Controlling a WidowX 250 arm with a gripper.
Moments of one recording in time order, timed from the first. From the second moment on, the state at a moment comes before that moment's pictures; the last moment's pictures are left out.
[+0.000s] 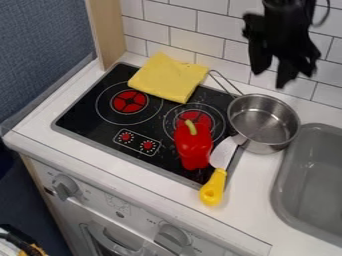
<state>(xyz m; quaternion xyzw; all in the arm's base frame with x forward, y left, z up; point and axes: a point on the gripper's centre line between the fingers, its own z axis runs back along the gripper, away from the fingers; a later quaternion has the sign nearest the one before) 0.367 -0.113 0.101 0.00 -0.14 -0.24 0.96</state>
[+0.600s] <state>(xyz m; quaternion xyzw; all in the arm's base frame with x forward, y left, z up) 0.352 -0.137 0.035 0.00 -0.03 -0.26 0.96</state>
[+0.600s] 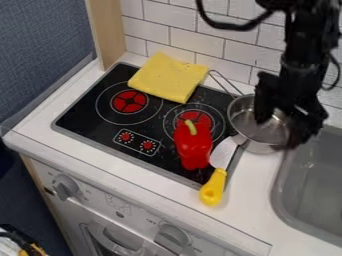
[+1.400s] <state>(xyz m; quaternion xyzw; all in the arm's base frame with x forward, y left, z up) 0.353 -0.147 0.021 0.06 0.03 -0.27 0.96</state>
